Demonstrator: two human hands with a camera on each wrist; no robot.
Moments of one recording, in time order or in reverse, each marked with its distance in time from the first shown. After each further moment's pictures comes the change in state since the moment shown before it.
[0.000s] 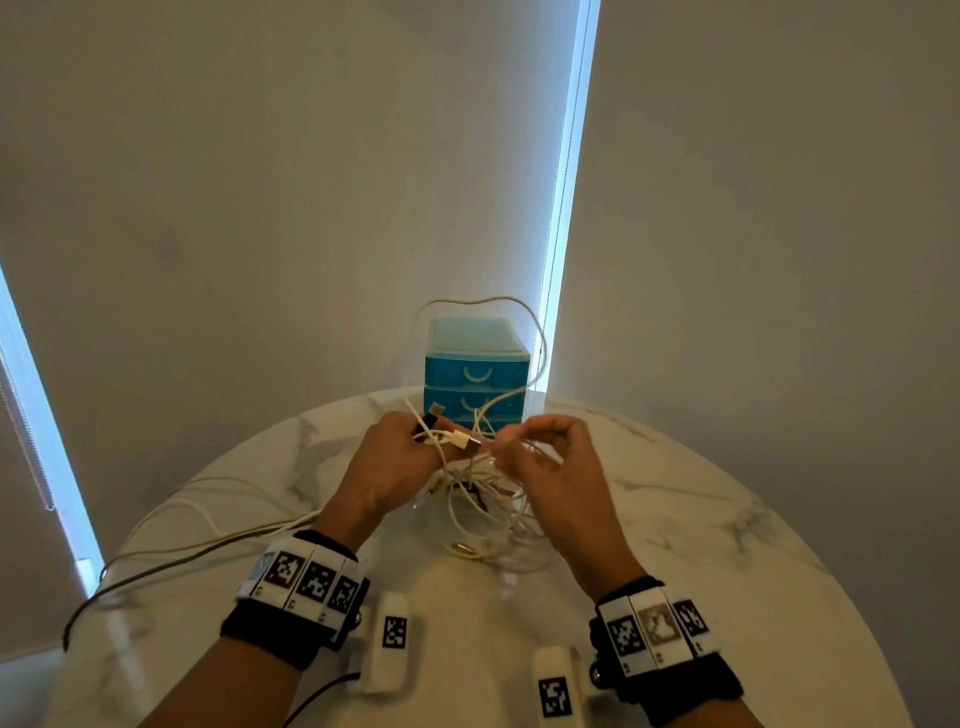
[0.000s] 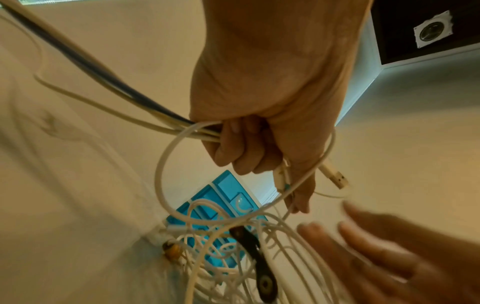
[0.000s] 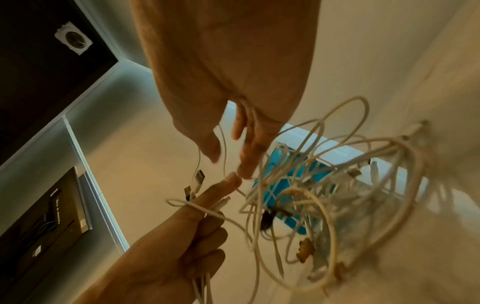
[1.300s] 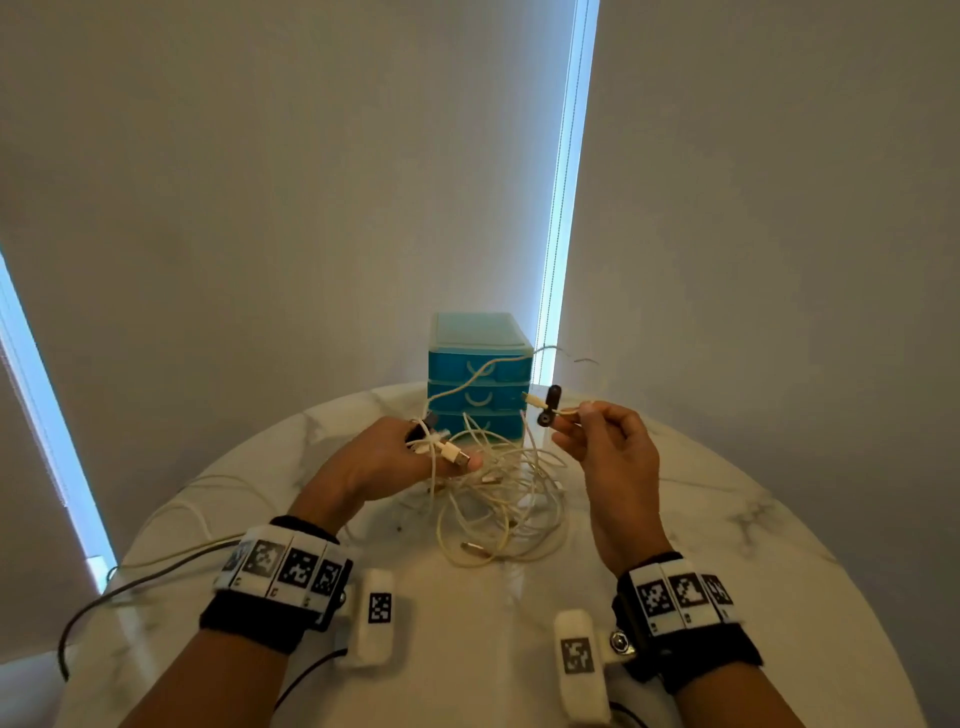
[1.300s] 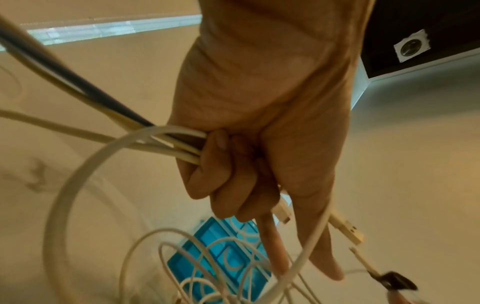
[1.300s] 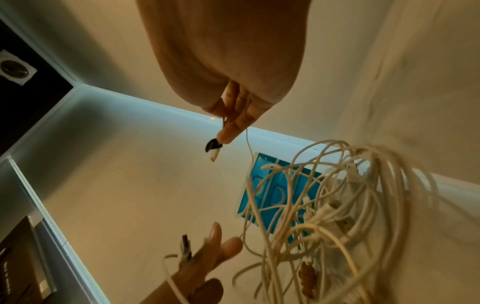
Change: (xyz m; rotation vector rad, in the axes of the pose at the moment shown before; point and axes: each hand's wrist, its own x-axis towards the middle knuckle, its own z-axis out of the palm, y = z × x) left_hand 0.003 -0.010 -0.019 0.071 -0.207 -0.173; right_hand 0.017 0.000 -0.023 0.364 0.318 0.019
